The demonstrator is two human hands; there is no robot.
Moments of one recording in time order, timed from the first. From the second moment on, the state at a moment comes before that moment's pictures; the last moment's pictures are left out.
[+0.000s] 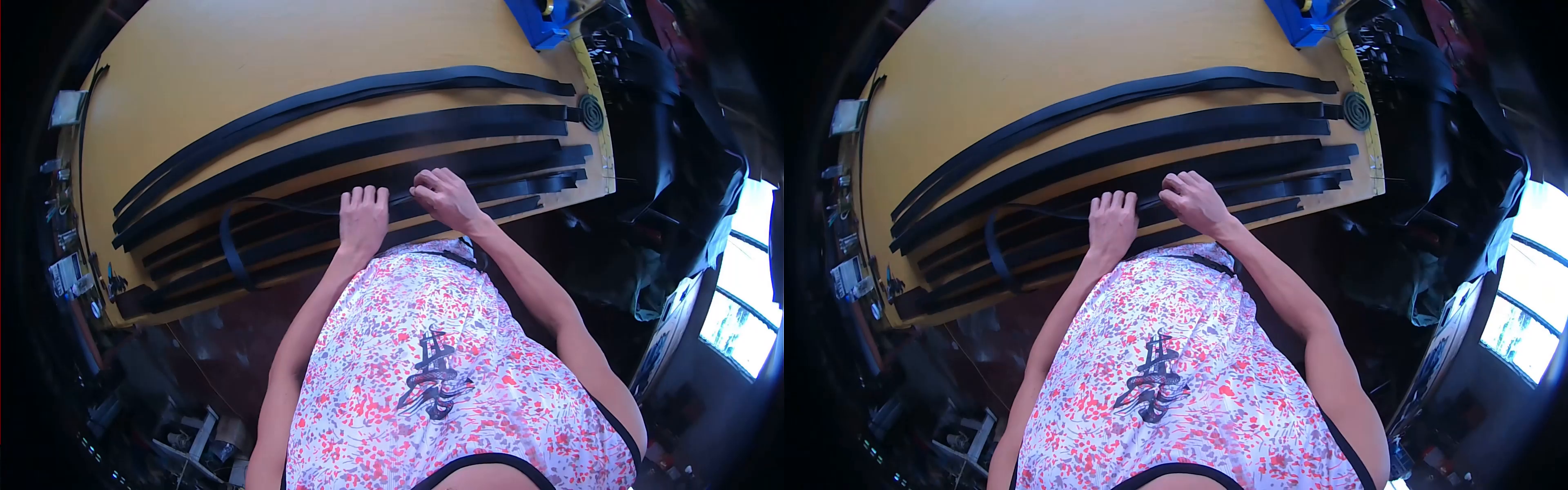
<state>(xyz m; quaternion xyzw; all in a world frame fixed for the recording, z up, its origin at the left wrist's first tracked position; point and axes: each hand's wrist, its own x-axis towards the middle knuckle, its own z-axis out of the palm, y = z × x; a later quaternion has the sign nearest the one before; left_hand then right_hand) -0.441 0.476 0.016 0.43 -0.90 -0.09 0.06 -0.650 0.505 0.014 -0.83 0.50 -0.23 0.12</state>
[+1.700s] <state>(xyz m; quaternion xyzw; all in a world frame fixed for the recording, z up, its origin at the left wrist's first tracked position) 0.062 0.551 0.094 0.80 -0.54 0.24 0.00 -0.702 0.477 0.095 -0.84 0.47 -0.12 0.23</state>
